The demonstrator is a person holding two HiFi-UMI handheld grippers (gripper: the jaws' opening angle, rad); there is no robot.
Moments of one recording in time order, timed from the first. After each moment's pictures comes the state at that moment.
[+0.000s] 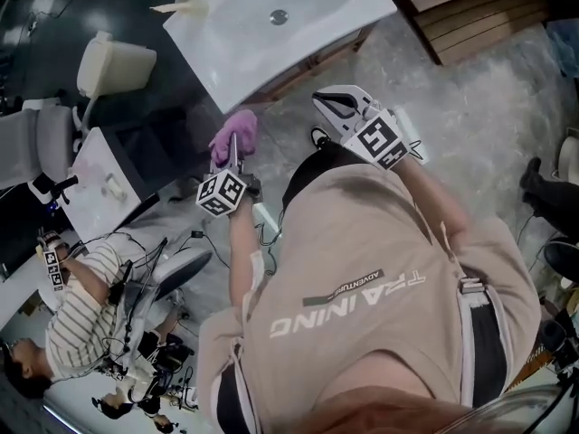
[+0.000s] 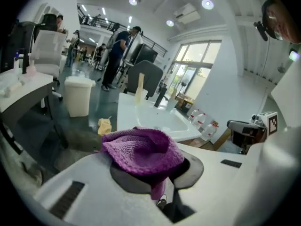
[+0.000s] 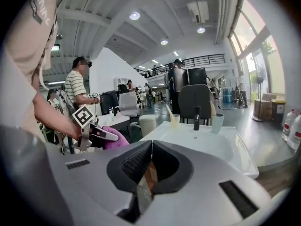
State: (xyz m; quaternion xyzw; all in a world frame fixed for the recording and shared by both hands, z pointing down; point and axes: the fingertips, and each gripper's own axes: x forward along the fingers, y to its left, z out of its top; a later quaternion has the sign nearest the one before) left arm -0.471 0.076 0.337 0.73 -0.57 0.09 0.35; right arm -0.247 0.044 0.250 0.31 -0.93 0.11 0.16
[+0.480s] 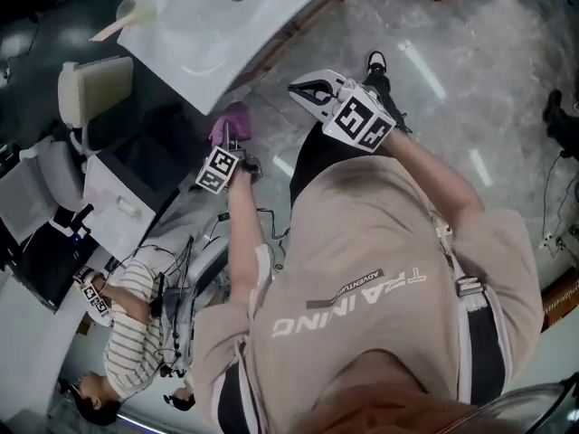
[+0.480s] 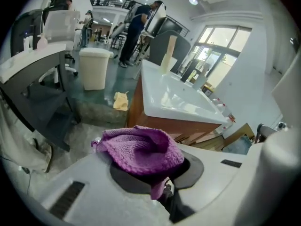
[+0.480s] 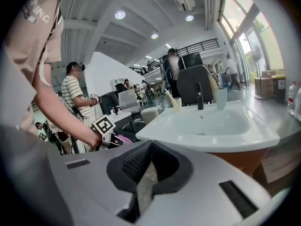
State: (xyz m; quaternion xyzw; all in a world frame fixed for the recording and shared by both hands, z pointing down) left arm -0.503 0.059 0.475 0.64 -0.59 0.17 0.46; right arm -0.262 0.047 0.333 0.29 -0.92 0.19 0.16
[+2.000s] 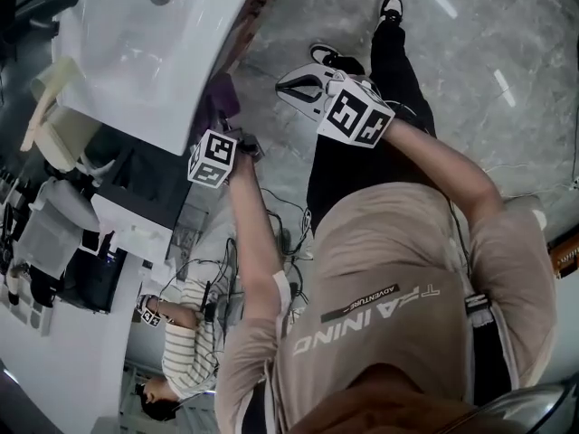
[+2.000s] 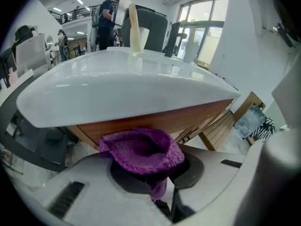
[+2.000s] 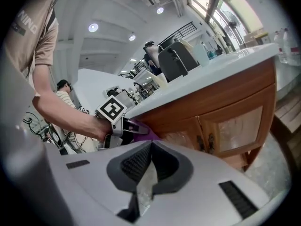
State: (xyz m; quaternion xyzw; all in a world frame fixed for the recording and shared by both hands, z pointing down) left arm -0.419 -0.026 0.553 0.66 -0.58 0.29 0.38; right arm -0.251 0.040 0.497 0.28 -0.90 0.33 0.11
